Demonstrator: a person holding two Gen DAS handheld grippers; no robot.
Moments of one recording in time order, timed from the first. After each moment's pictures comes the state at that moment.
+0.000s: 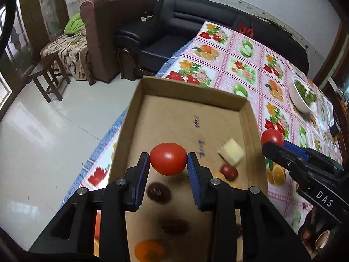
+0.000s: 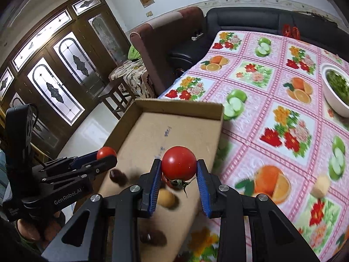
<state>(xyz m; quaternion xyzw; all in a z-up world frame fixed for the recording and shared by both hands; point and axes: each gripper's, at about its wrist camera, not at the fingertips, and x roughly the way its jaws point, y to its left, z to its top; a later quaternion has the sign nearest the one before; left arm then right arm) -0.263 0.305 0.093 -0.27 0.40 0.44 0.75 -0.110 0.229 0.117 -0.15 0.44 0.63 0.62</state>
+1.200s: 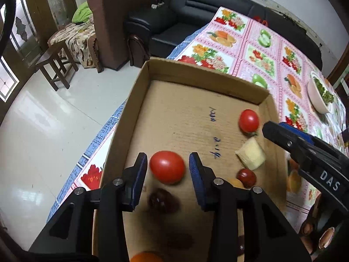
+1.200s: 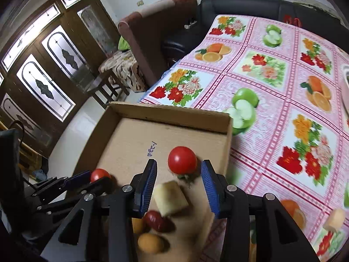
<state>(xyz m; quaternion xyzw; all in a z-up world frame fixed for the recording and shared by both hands) -0.254 0.309 0.067 -0.29 0.43 0.46 0.72 -0.101 0.279 0.087 -0.17 0.46 0.61 0.63</state>
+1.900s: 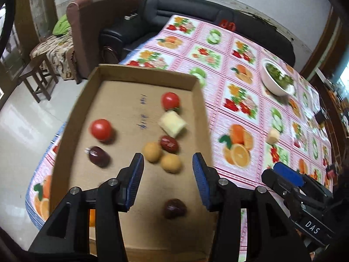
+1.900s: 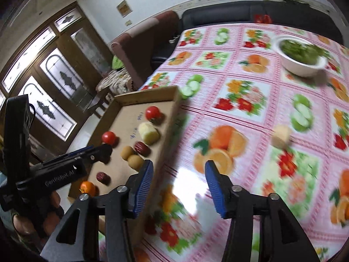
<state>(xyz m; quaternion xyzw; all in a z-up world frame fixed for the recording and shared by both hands) -0.216 0.218 0.097 -0.27 0.41 0.40 0.78 -0.071 0.118 0.106 -0.10 0.47 0.58 0.66</state>
